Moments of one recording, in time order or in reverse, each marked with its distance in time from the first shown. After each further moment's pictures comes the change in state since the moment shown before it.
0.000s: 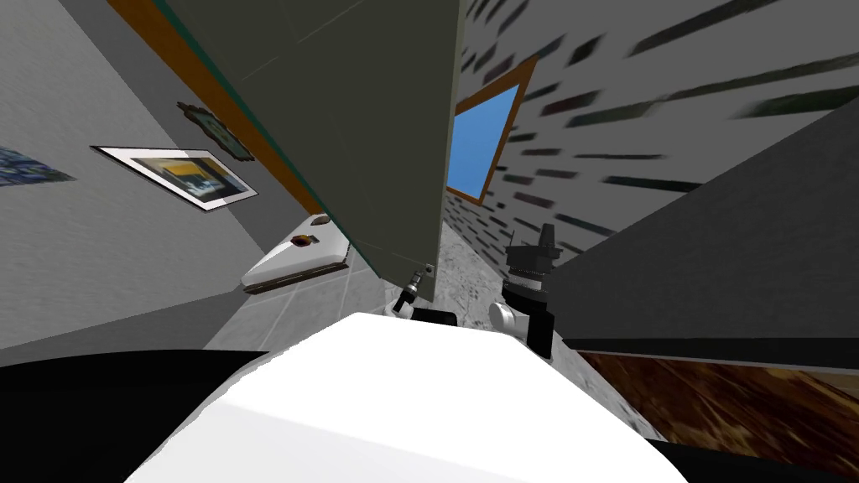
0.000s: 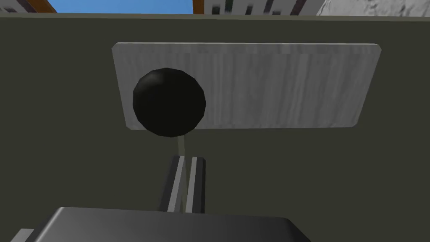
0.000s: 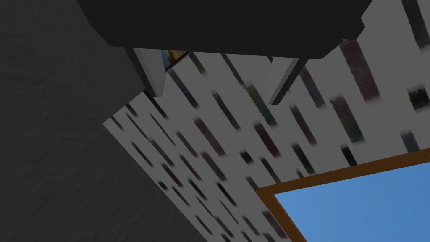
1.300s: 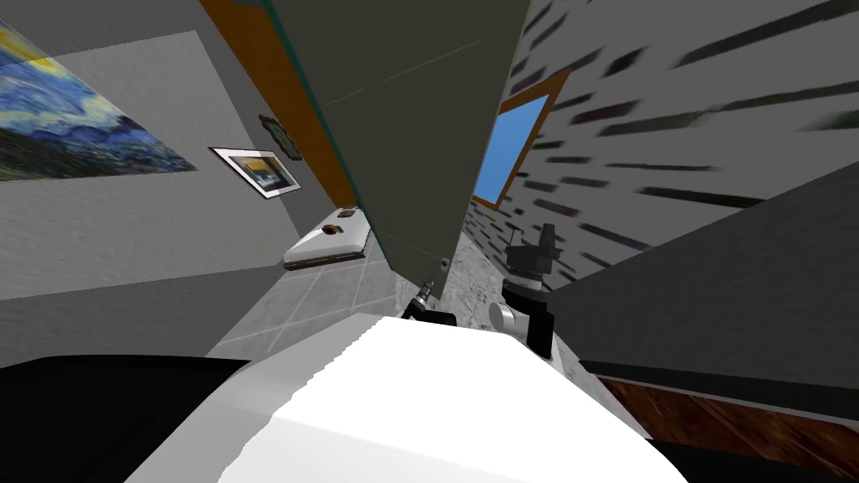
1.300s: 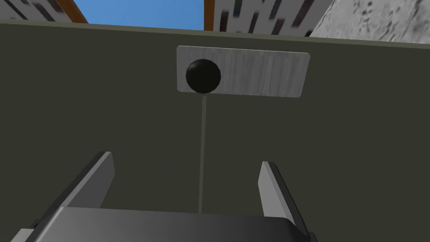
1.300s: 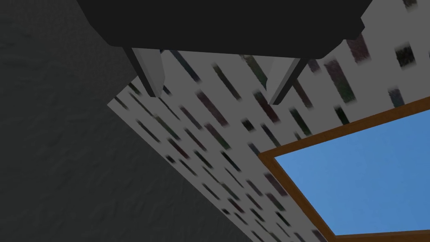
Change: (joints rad) arm 0.153 -0.008 -0.223 -0.165 0.066 0.017 -0.091
